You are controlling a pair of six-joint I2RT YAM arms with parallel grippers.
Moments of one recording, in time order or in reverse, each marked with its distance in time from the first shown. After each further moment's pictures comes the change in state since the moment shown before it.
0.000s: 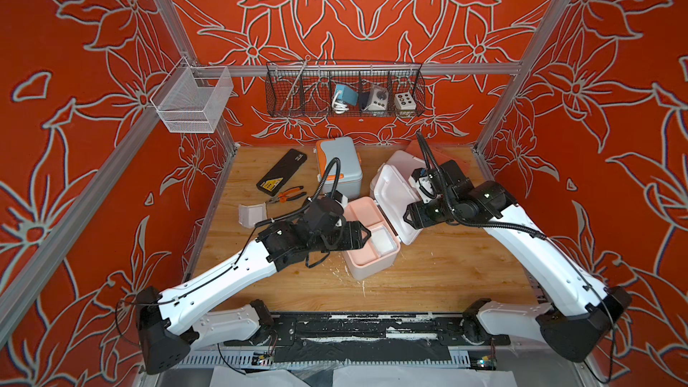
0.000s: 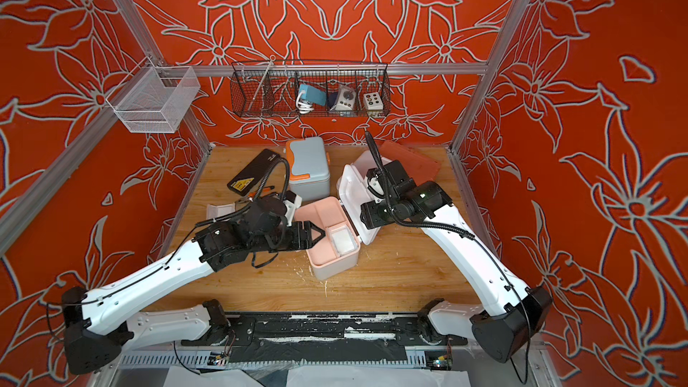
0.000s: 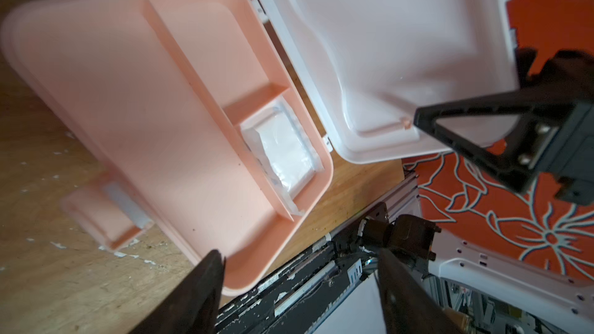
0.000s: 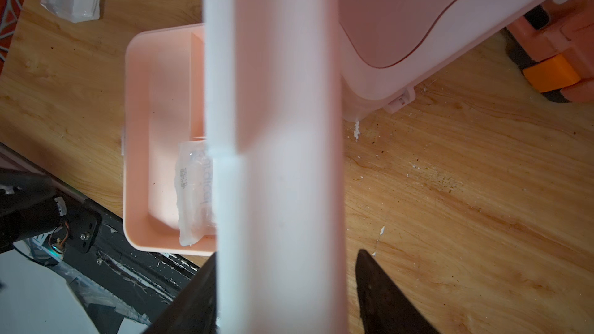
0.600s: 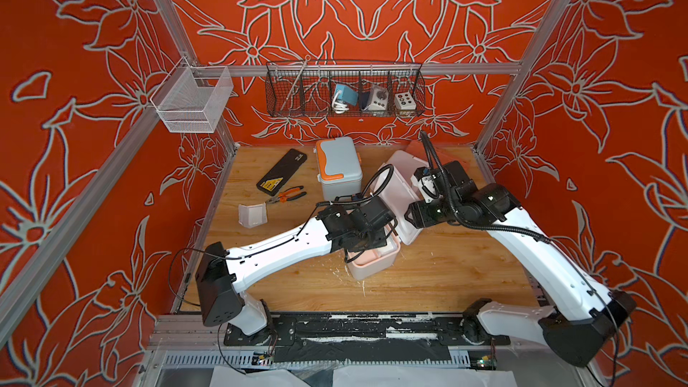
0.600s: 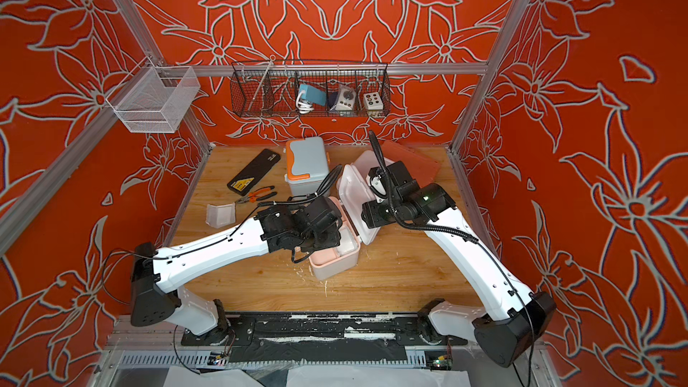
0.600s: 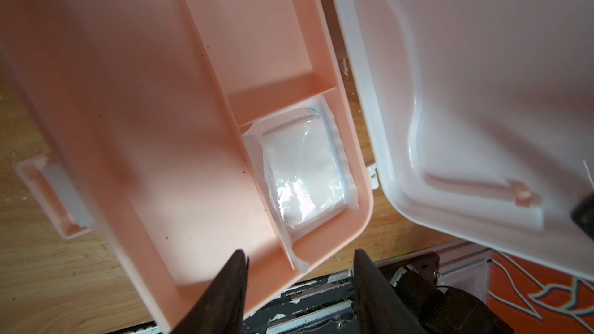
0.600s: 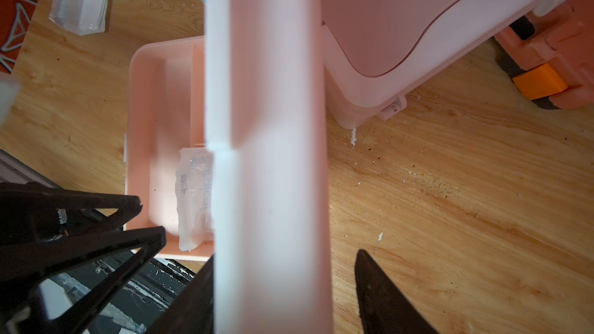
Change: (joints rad) left arm -0.113 0.418 0.378 -0.295 -0.237 -0.206; right arm -0.012 -0.028 -0.021 0.030 0.003 0.000
